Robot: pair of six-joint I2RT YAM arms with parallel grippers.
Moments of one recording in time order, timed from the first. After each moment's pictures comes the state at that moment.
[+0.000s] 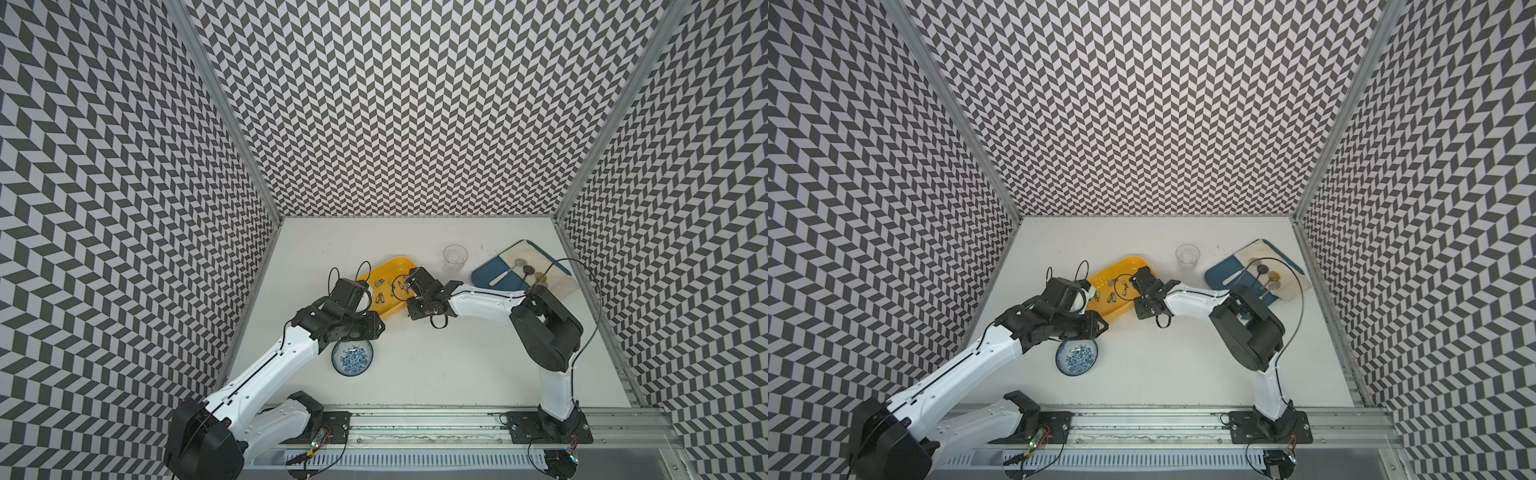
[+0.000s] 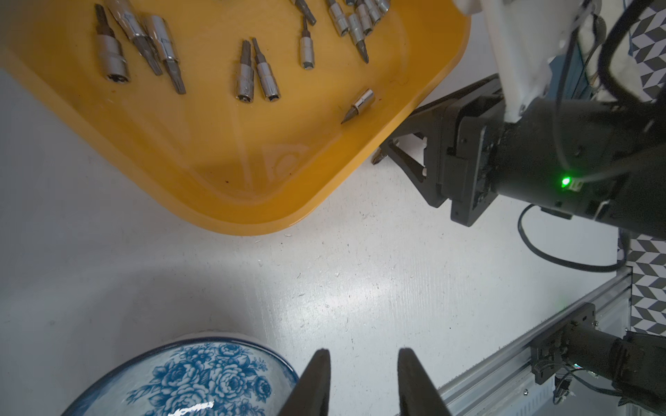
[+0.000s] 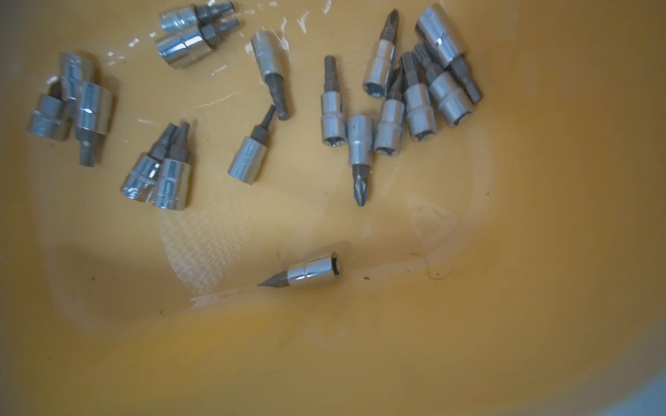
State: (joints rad) left arm -0.53 1.07 0.79 -0.72 0.26 -0.54; right arm 0.81 1.98 1.28 -0.37 0.08 0.44
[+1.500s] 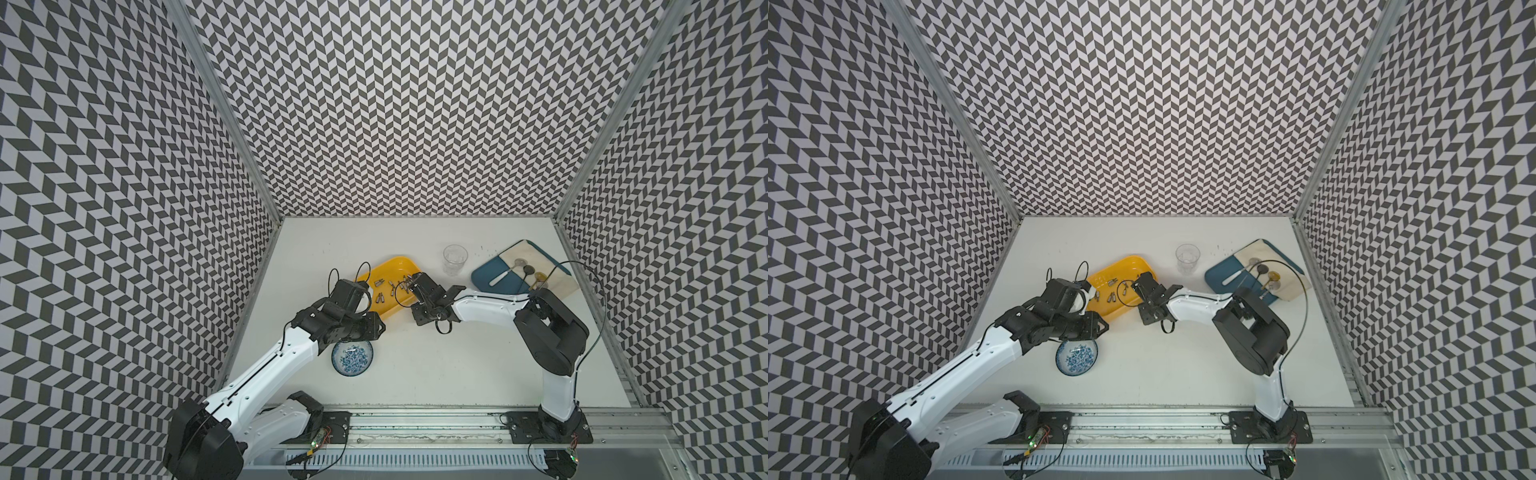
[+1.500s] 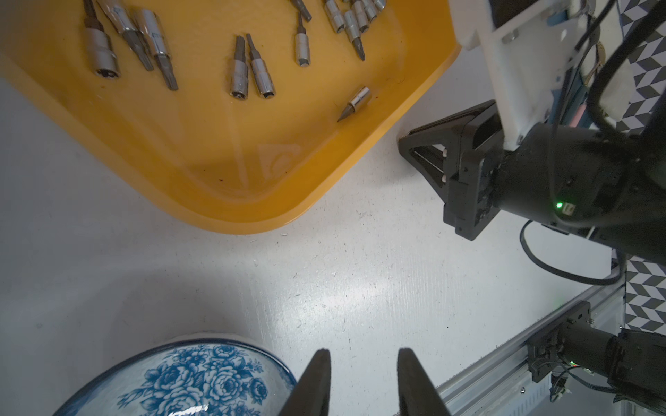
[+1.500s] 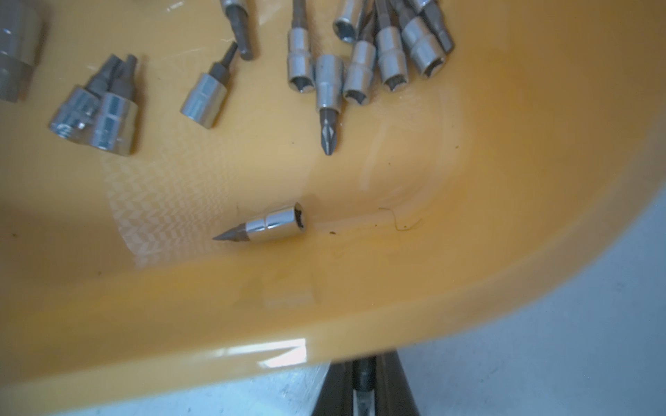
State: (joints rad) left arm -0.53 1.06 0.78 -0.70 0.27 -0.54; right arm 0.82 1.94 1.21 -0.38 0.12 0.40
